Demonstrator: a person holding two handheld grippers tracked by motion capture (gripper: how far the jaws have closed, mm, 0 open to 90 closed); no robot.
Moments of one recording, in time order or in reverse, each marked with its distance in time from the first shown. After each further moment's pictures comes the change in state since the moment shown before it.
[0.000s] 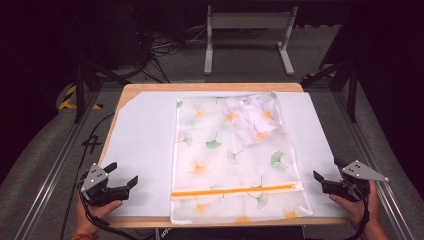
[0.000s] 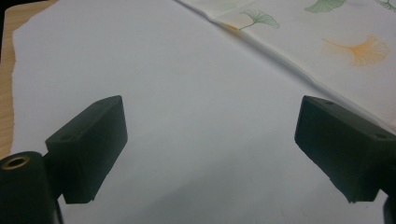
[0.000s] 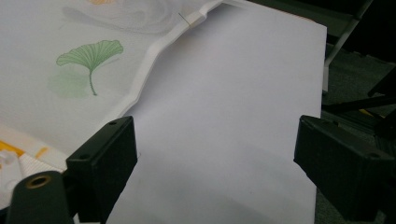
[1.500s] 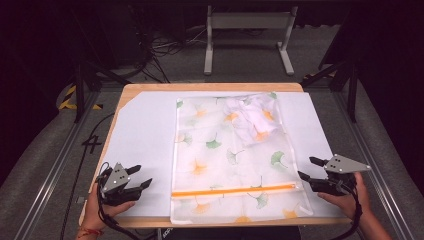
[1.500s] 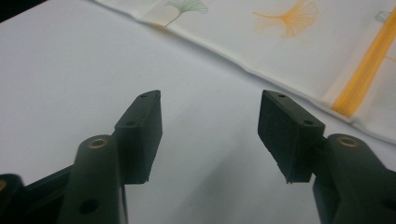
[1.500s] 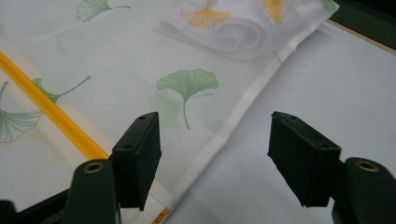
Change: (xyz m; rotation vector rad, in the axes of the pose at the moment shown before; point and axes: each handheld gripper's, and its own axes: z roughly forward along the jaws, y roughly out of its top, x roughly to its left) left arm -0.028 0.024 0.012 0.117 -0.110 0.251; right arm 0.032 0.046 0.005 0.058 0.220 -0.164
